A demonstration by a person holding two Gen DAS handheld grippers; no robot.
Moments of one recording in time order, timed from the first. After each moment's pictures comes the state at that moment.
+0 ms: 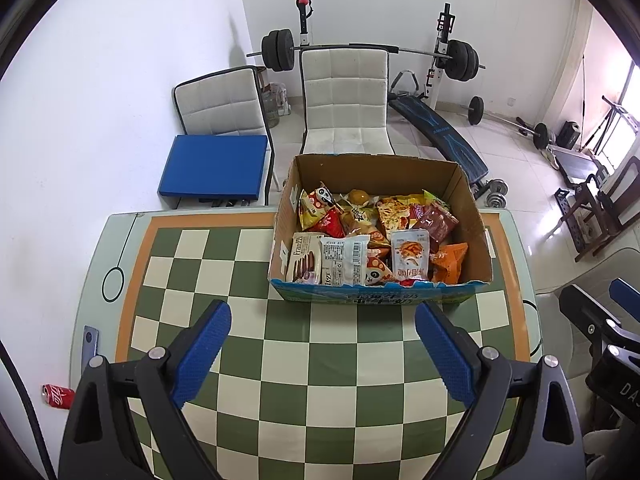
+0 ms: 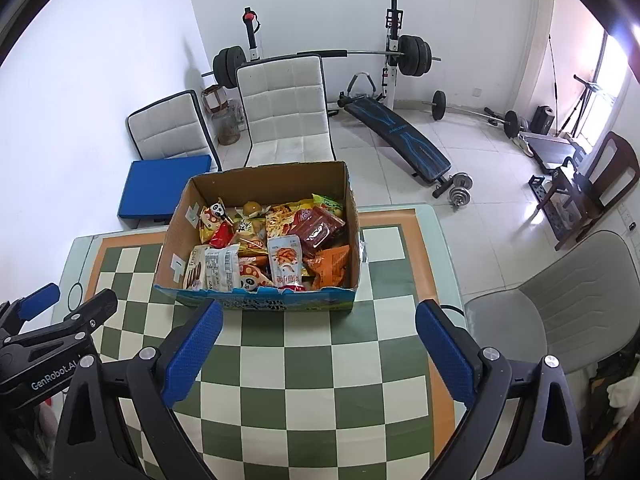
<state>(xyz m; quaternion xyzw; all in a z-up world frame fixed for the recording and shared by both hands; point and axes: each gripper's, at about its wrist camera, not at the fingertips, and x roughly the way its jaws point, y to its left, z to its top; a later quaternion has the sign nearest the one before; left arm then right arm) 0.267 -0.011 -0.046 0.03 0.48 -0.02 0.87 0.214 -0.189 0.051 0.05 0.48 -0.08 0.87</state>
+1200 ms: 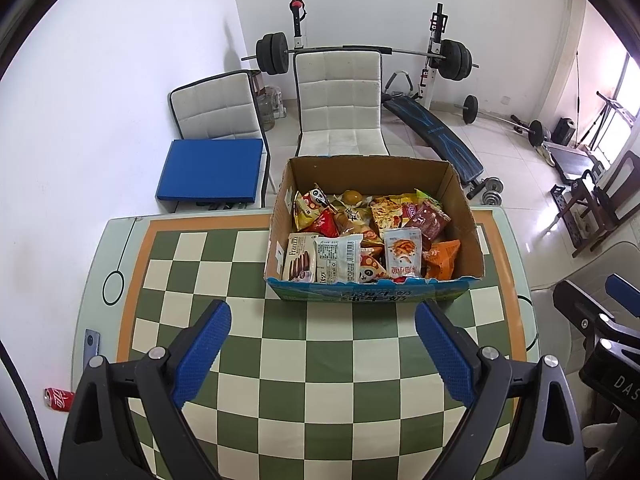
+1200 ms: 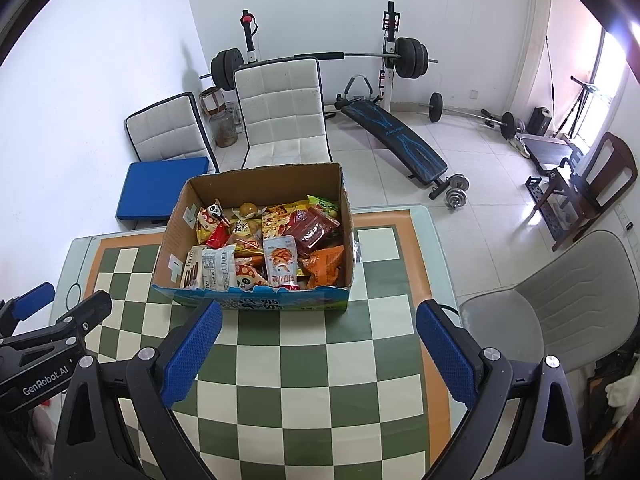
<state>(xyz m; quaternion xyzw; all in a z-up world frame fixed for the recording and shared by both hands) 0.263 -0.013 -0.034 0.03 0.48 -0.03 0.87 0.212 -0.191 0.055 0.05 0.47 -0.08 0.88</state>
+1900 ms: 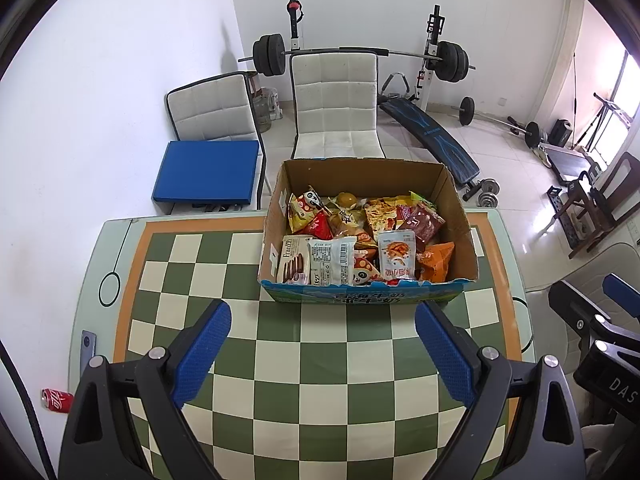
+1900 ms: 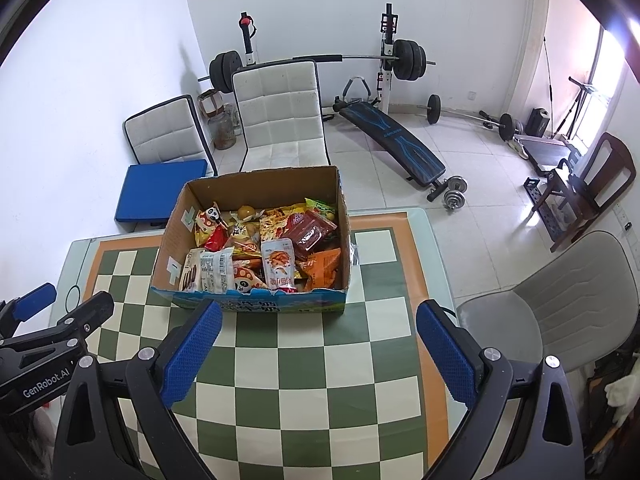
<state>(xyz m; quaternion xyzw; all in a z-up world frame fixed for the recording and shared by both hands) 0.263 -0.022 -0.036 0.04 0.48 -0.04 0.87 0.202 -0.201 0.060 0.05 0.47 -0.09 0.88</state>
